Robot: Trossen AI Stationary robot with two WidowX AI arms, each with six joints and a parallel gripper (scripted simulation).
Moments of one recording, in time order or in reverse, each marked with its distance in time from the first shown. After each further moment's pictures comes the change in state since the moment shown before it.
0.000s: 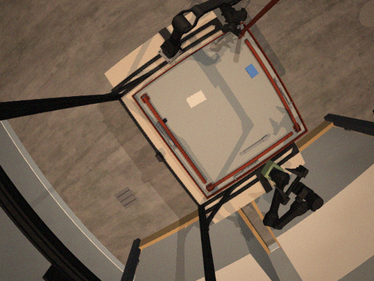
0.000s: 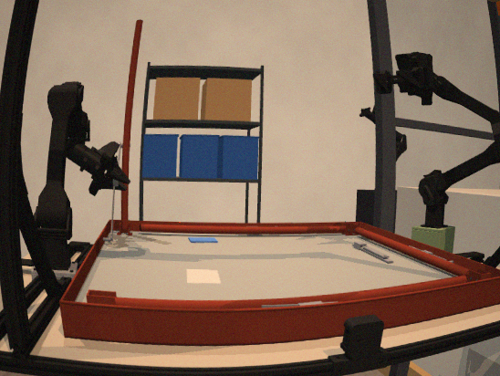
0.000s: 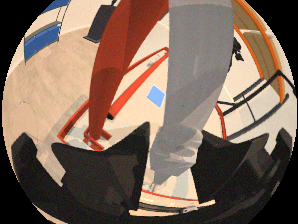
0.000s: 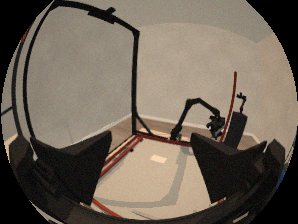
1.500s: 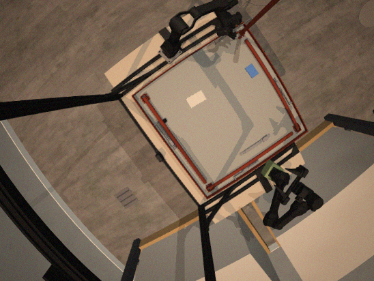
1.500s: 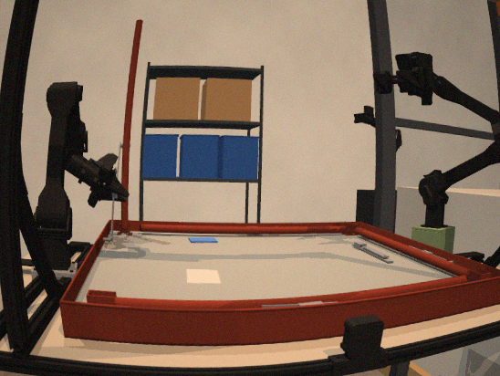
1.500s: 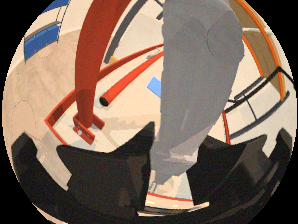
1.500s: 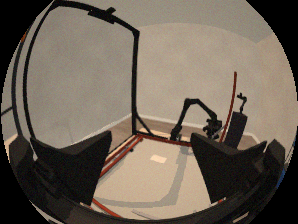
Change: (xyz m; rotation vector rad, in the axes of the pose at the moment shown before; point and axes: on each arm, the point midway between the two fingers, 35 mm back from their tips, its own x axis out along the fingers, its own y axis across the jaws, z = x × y) left arm 0.015 0.000 -0.035 0.008 -0.010 0.000; right arm 0.000 0.000 0.000 0.000 0.000 0.000
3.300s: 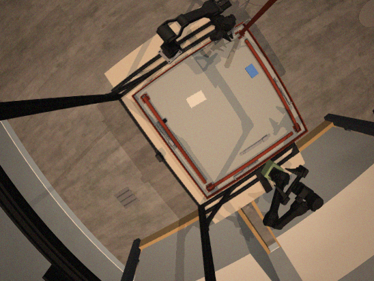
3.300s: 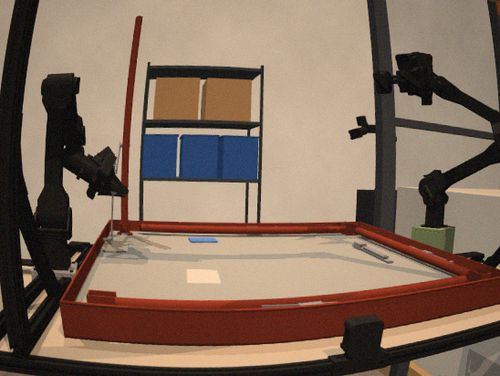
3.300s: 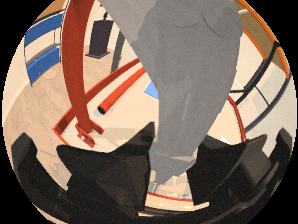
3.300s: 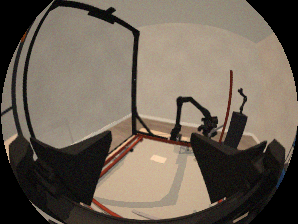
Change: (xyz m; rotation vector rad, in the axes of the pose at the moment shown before) left arm -0.006 -0.029 -0.011 0.203 -0.072 0.093; right arm 0.000 0.000 0.000 0.000 0.000 0.000
